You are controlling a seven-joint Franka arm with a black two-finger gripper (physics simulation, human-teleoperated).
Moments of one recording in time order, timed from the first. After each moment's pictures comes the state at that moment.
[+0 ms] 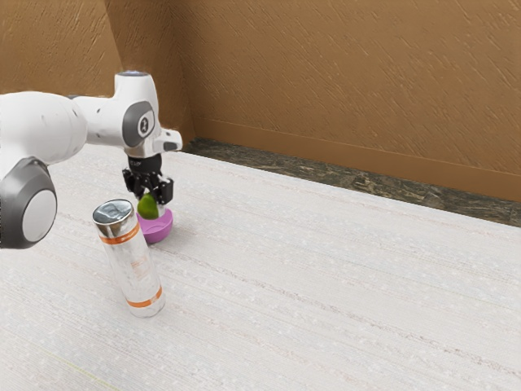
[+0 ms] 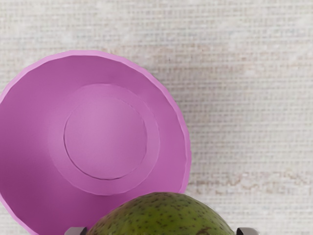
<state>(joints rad) -0.11 0.57 0.40 -1.51 -0.14 1.93 0.34</state>
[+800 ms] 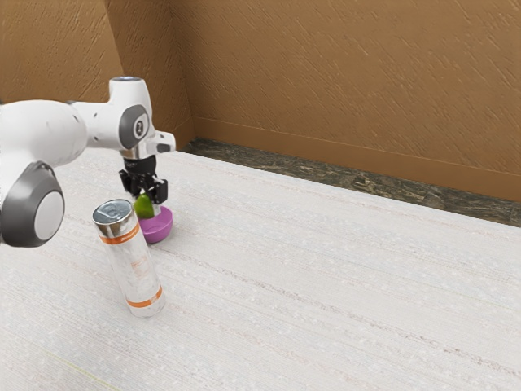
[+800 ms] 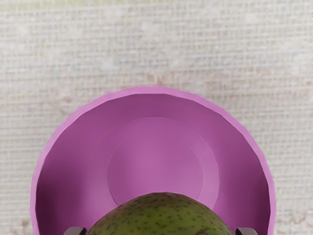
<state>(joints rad) 0.03 0.68 0.32 -1.38 -0.14 1.92 0.41</state>
